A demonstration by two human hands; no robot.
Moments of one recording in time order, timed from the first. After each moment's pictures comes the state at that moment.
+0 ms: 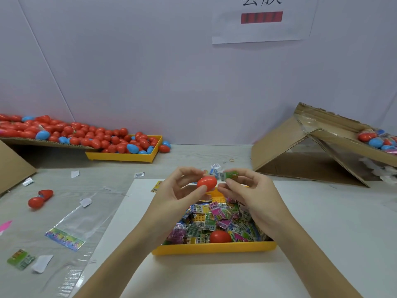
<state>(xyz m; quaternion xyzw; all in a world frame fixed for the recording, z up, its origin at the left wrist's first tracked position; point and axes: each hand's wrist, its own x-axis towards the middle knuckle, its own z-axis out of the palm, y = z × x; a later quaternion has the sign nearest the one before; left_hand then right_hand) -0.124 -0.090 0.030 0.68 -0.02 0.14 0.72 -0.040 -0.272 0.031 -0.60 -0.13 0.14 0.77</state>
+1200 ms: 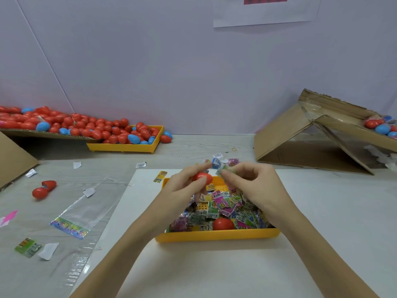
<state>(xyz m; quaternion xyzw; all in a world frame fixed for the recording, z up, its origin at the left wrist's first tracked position) -0.129 -0.089 0.032 0.79 -0.01 0.09 0.61 -0.040 -0.278 0.027 -0.75 -0.23 0.05 0.62</state>
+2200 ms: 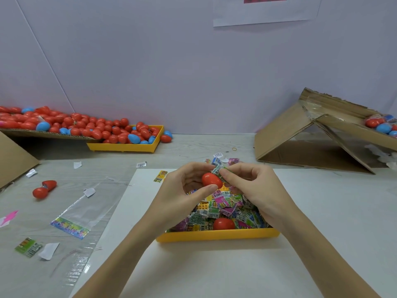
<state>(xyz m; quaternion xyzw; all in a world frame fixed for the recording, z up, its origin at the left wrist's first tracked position) -0.125 -0.089 0.024 0.80 -0.05 0.16 0.58 -0.046 -0.274 0.030 -0.72 -0.22 0.11 0.65</state>
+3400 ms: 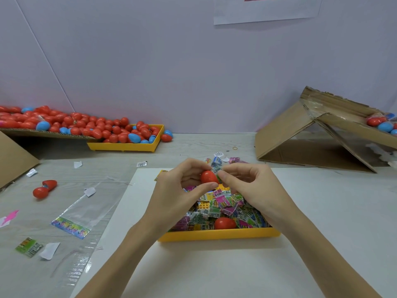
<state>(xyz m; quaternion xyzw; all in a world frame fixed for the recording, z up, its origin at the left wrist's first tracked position) -0.125 -0.085 0.020 0.82 -0.08 0.26 0.51 -0.055 -0.272 0.039 -0.74 -0.24 0.09 0.63</state>
